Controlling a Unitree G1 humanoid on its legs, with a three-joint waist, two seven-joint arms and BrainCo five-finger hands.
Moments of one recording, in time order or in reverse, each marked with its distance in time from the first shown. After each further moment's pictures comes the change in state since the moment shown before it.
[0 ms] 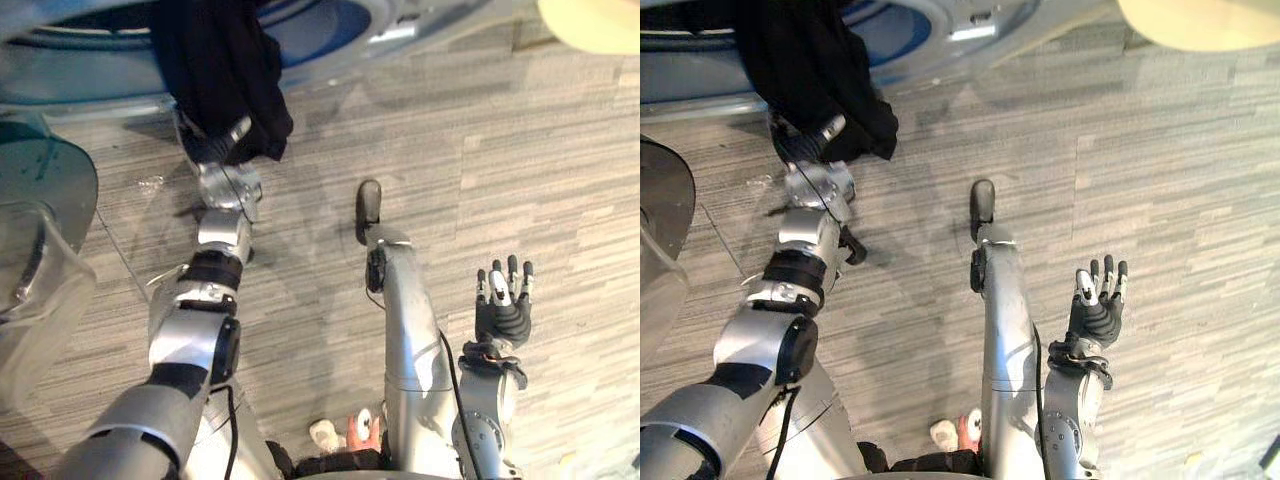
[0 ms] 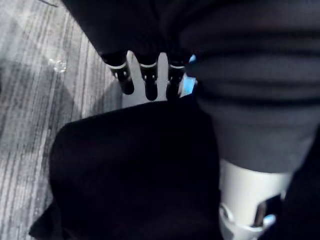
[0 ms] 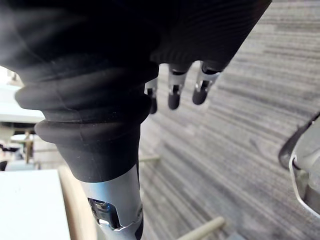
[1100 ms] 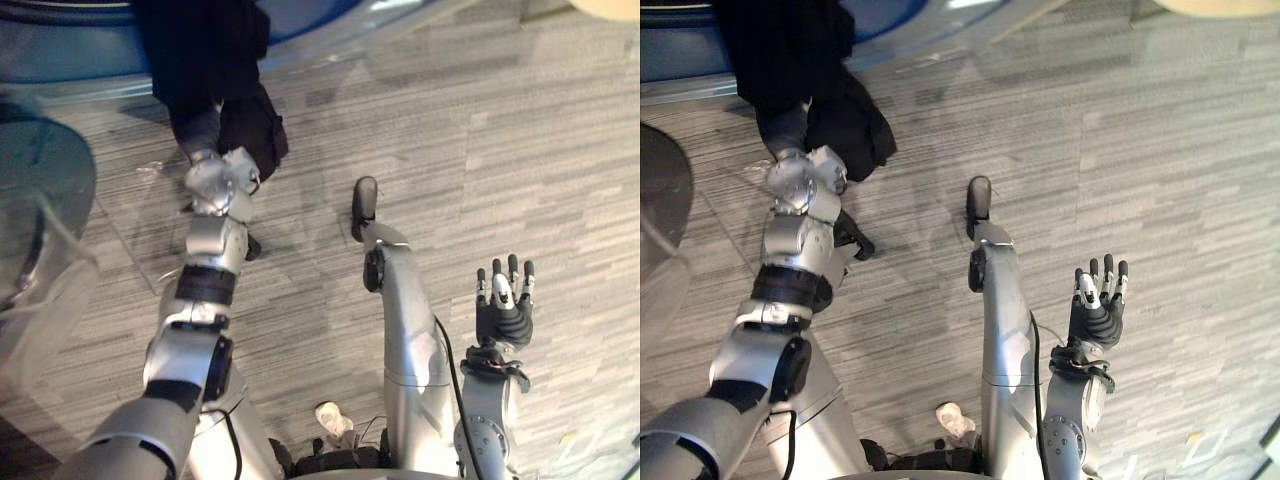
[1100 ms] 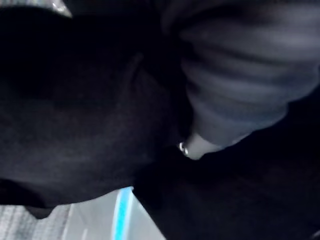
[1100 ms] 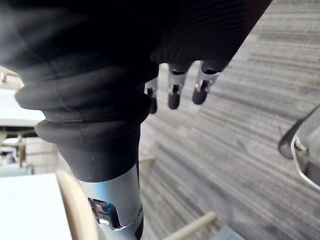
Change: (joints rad) left arm 0.287 -0.014 -0.010 -0.458 -0.340 -0.169 -0.106; right arm 0.046 0.018 -0.020 -0.036 0.026 0.028 0.058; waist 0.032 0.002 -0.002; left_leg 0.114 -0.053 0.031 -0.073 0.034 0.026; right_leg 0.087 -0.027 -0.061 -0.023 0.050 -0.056
